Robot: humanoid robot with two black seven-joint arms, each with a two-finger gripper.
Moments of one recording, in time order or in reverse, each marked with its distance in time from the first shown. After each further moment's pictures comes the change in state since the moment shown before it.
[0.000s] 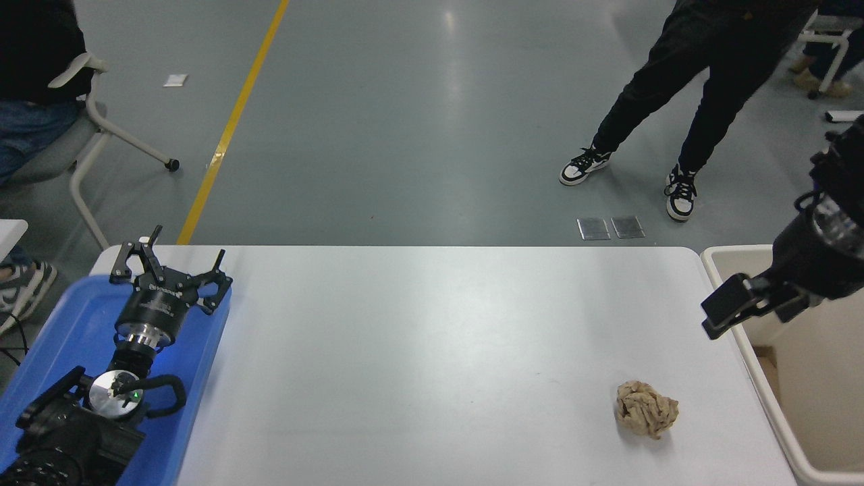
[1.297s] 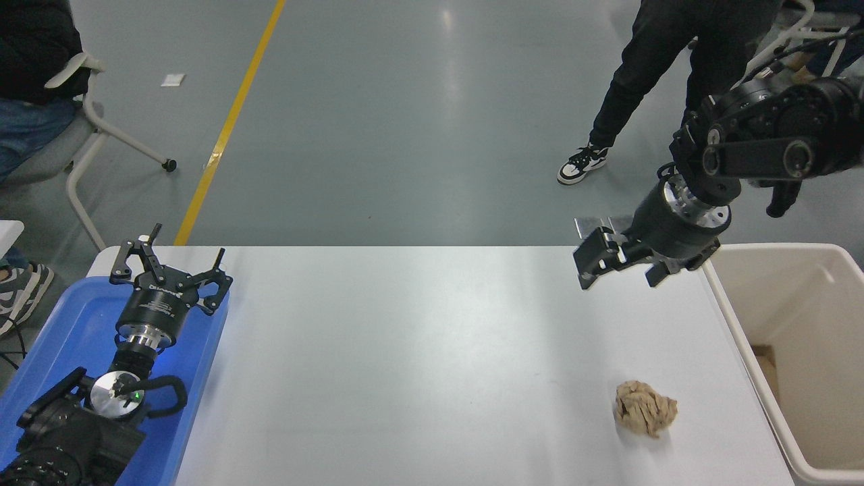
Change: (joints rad) left arm -0.001 0.000 0.000 0.000 0.000 0.000 0.000; right arm 0.355 0.299 -0.167 -0.060 0.465 0.083 0.022
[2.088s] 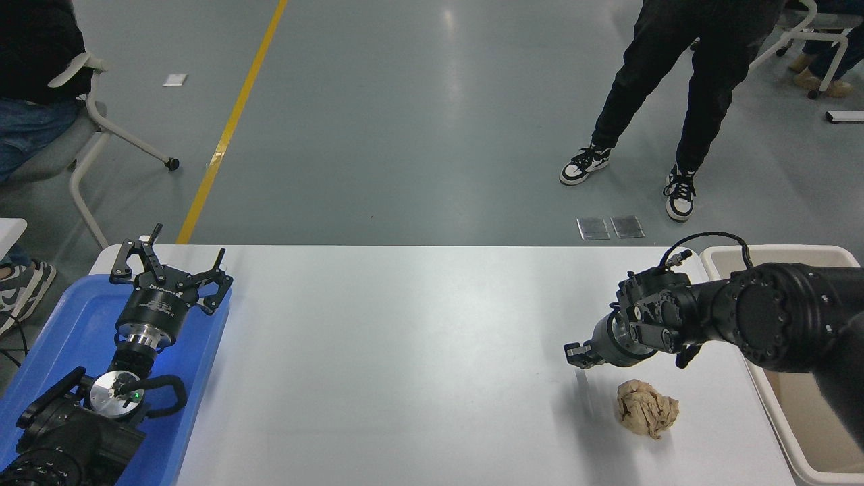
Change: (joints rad) left arm -0.001 0.000 0.001 0.000 0.000 0.000 0.000; right arm -0.918 0.334 -0.041 -0.596 0.107 -0.403 0.000
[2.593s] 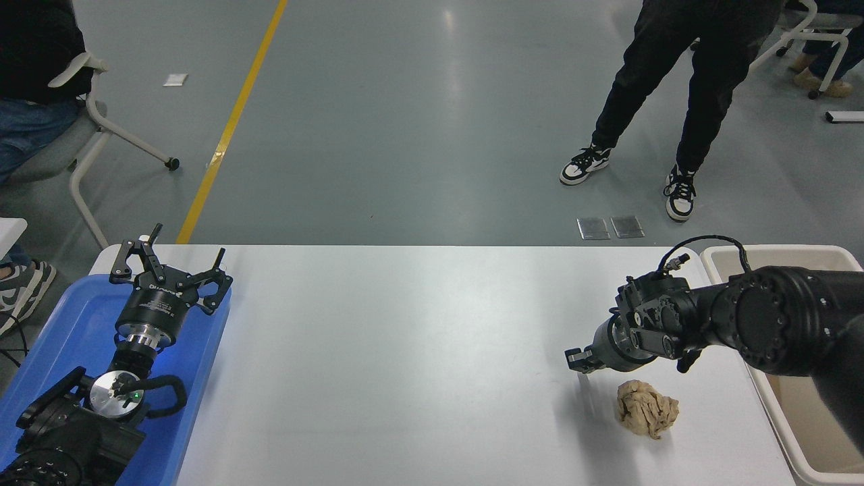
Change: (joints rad) left arm 0.000 0.000 -0.001 0.000 0.001 0.000 0.000; right arm -0.067 0.000 0.005 -0.024 -0.026 -0.028 -0.001
